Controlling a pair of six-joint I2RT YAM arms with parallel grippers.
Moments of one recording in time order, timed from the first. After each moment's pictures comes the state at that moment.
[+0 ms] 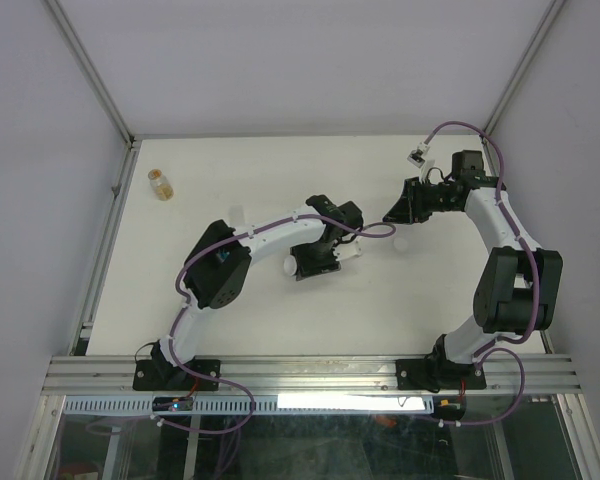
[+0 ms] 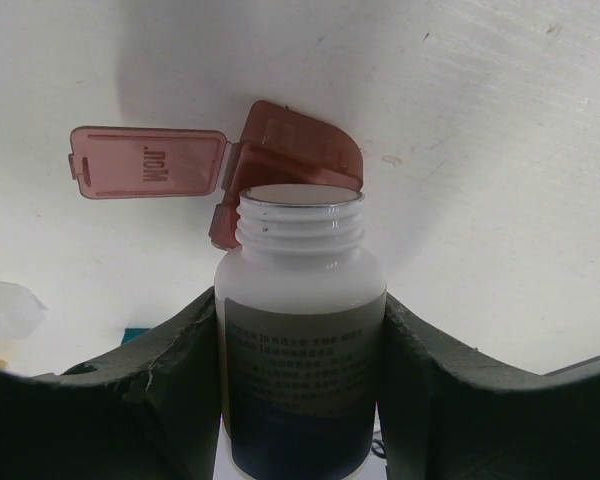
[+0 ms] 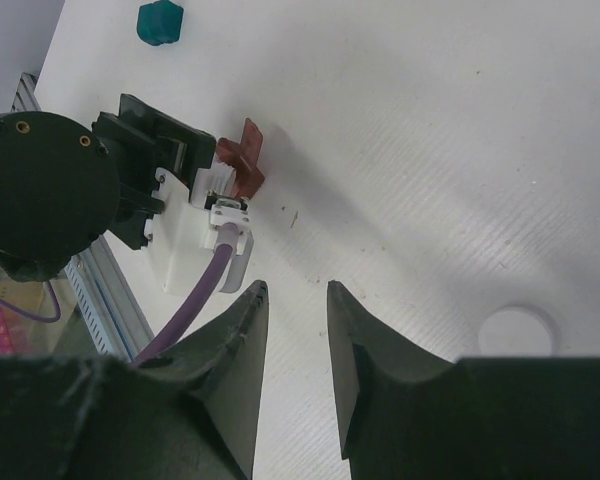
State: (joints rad) left arm -0.94 2.18 1.82 -1.21 -0.13 0.34; right arm -0.06 1.58 1.22 -0.75 -0.99 -0.32
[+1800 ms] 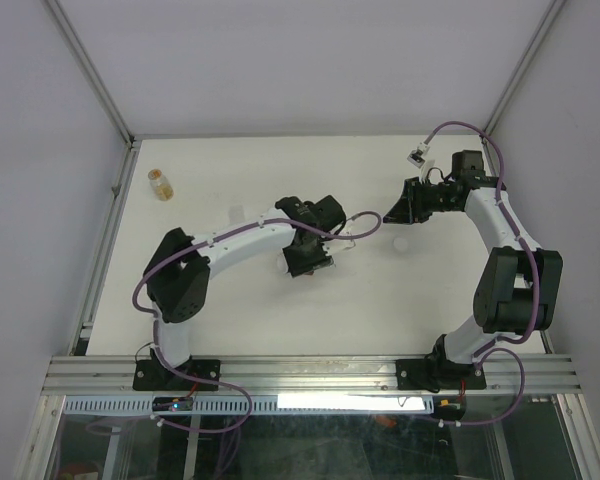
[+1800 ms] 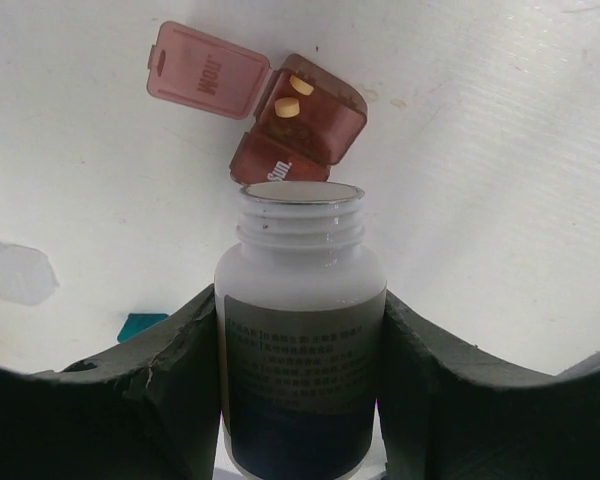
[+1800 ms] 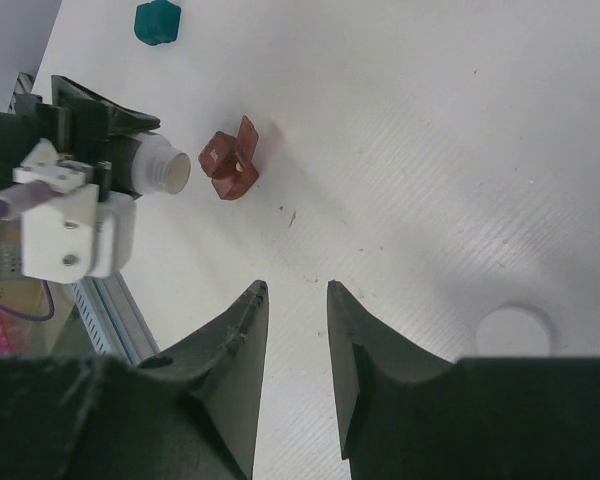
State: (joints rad) left arm -0.92 1.94 1.60 -1.05 -0.12 0.33; right arm -0.06 1.58 1.22 -0.75 -0.98 -0.32
